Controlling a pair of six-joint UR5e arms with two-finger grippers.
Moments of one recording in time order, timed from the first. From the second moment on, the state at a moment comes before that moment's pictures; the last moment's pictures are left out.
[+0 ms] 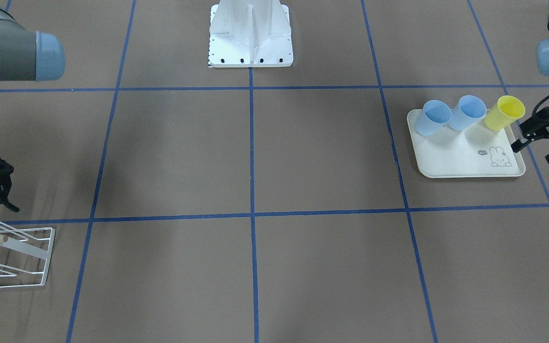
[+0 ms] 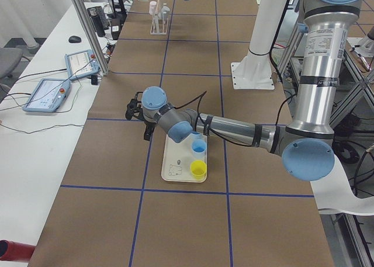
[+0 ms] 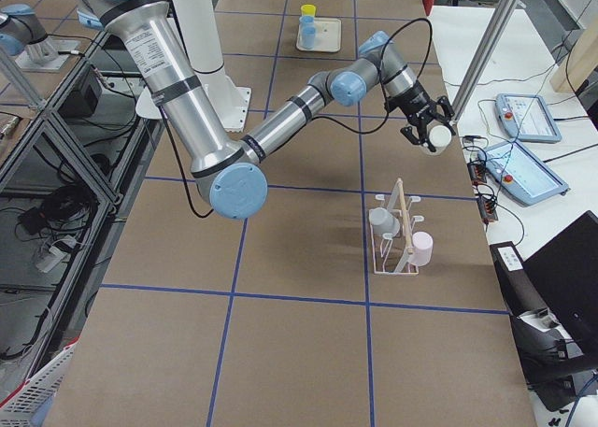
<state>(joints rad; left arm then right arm) -1.31 -1.64 -1.65 -2.17 -2.46 -0.54 1.07 -1.12 1.66 -1.38 1.30 -1.40</state>
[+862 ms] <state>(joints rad) -1.31 -1.64 -1.65 -2.17 -2.46 -0.54 1.09 -1.26 1.53 -1.11 1.27 -1.53</state>
